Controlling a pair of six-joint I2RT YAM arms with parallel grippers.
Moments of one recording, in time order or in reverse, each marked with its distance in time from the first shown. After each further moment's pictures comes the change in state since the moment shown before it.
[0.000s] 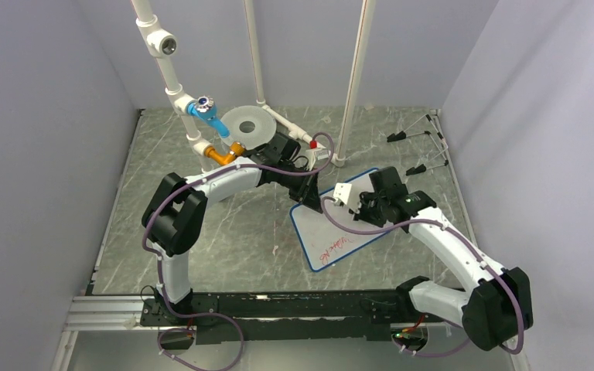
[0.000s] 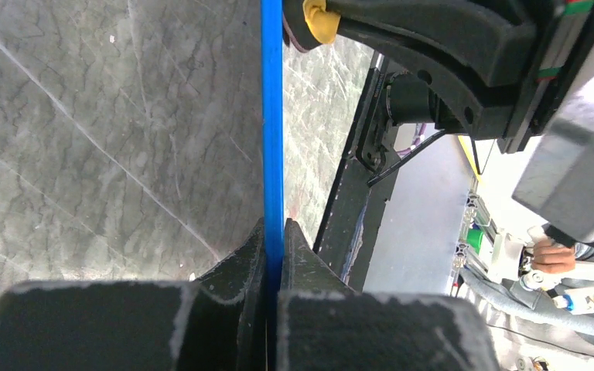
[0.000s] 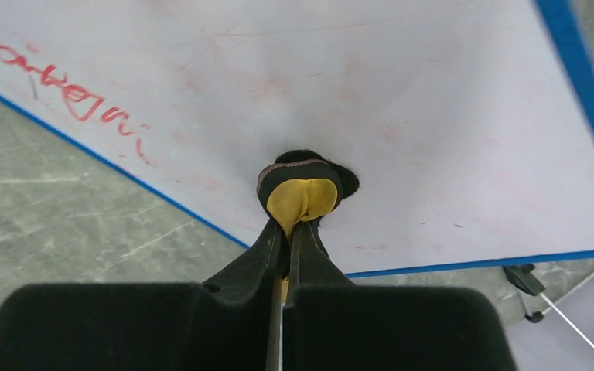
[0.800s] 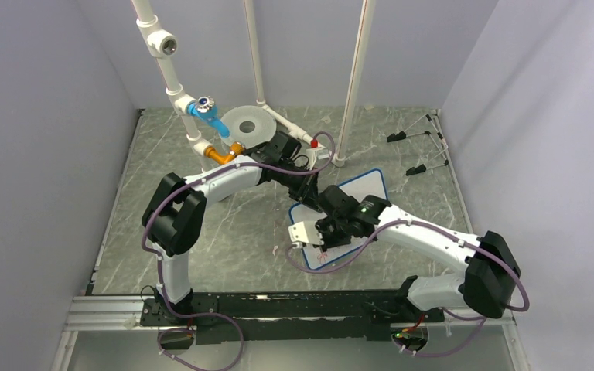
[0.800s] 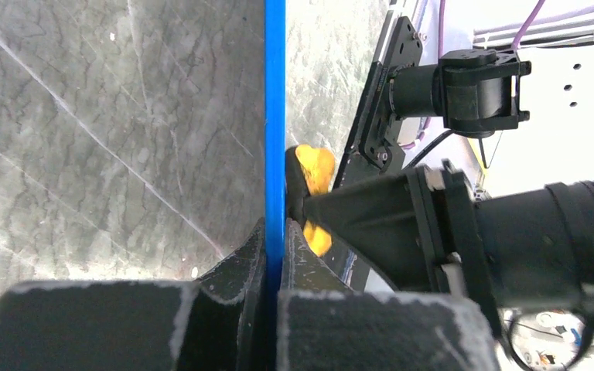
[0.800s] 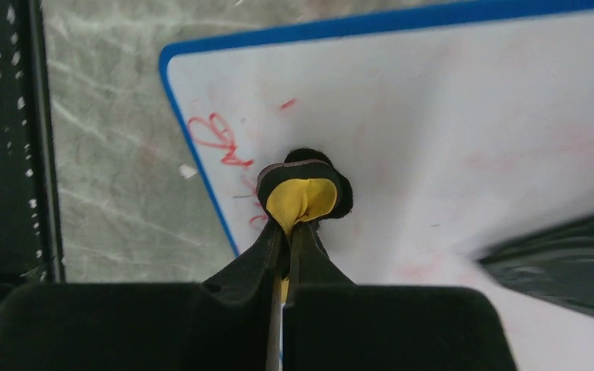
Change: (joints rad) left arm -0.003 0.000 0.025 -0.051 -0.004 0.032; right arm 0.461 0.166 0.093 -0.070 -0.009 -0.062
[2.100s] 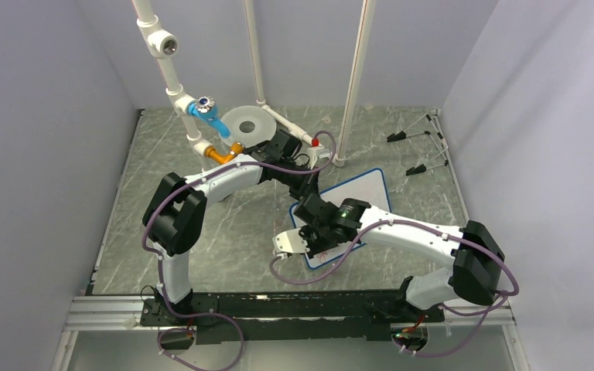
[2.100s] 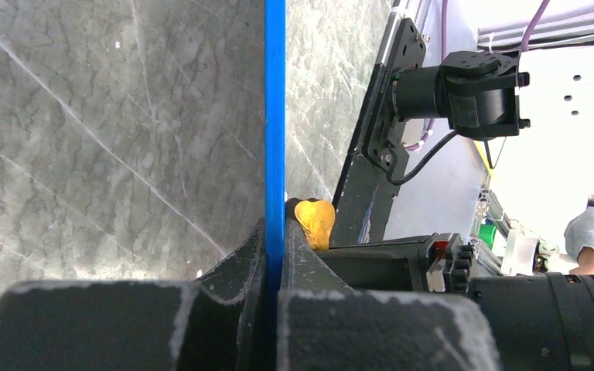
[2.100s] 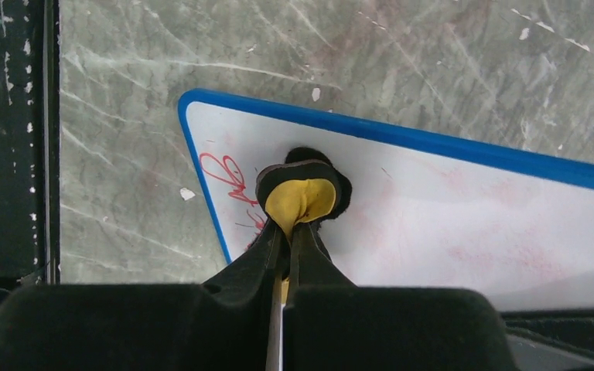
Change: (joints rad) left arm -0.001 0.006 0.024 -0.014 -0.010 0.018; right arm 0.154 0.121 0.142 -0.024 0.120 0.041
